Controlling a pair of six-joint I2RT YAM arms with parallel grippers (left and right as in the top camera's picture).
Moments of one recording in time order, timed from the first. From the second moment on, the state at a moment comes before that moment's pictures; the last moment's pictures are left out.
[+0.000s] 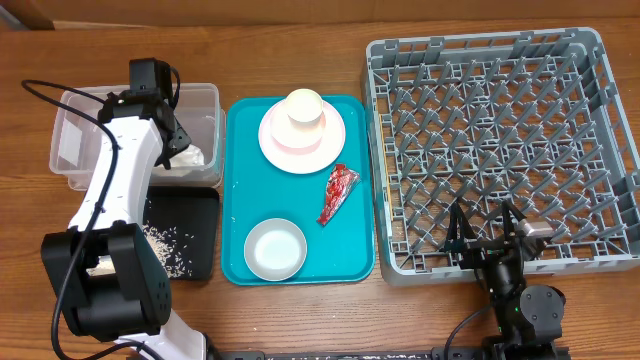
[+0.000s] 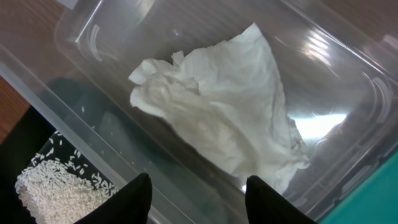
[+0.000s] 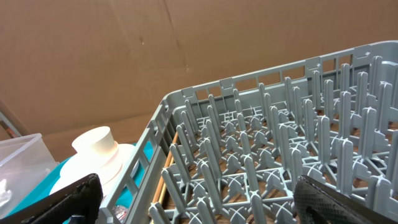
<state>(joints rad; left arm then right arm) 0.10 1.81 1.44 -0.91 -0.36 -0.53 0.10 0.01 0.02 -0.03 -0.05 0.28</state>
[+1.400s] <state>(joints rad) -0.61 1.70 1.31 -0.80 0.14 -0.36 0.10 0.01 0.02 -0.03 -0.05 0.28</state>
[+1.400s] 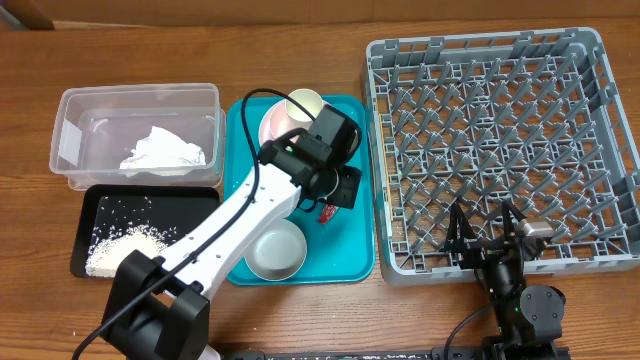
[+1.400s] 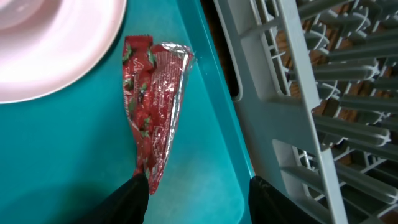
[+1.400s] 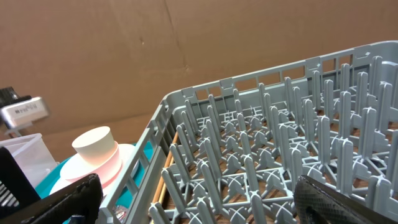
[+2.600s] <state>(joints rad) -0.61 1.91 1.26 -0.79 0.11 -0.35 0.10 0.01 0.02 -0.03 -0.05 0.28</state>
